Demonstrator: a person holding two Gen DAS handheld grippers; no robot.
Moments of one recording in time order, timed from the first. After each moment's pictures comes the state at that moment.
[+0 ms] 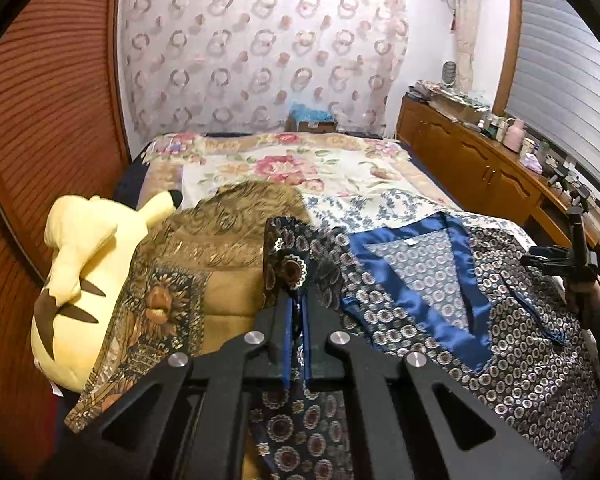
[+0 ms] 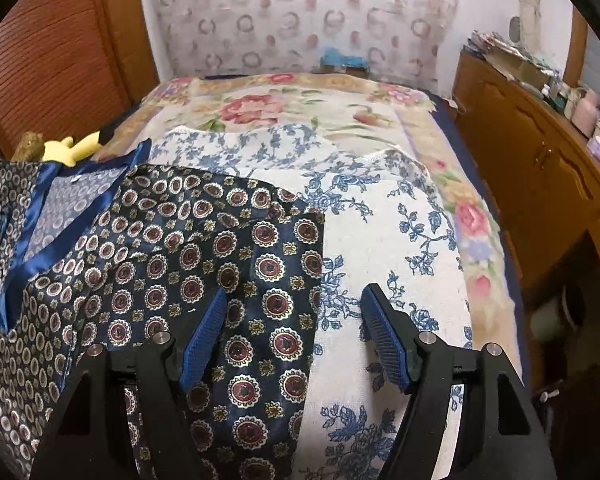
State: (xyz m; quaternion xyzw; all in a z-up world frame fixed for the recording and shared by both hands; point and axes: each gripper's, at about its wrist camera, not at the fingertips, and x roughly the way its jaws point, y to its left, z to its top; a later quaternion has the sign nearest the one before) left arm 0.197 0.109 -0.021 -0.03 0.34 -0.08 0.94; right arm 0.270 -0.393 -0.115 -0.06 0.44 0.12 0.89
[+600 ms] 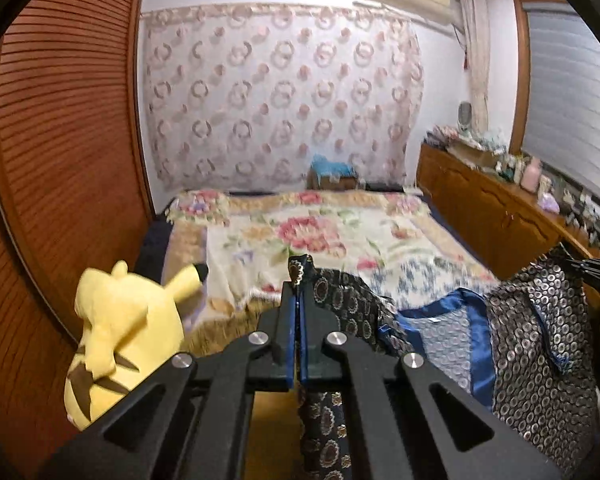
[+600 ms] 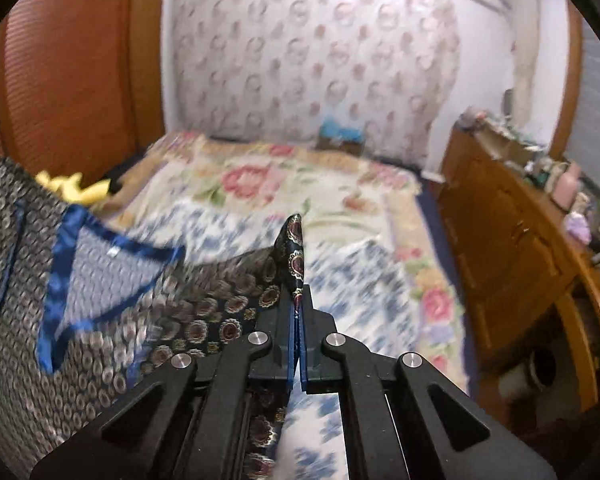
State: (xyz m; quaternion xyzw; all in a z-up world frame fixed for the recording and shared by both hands) left arm 0.239 0.118 0.066 -0.03 0.25 -0.03 0.97; right arm 0.266 -0.397 0.010 -0.10 0.32 0.10 0.94
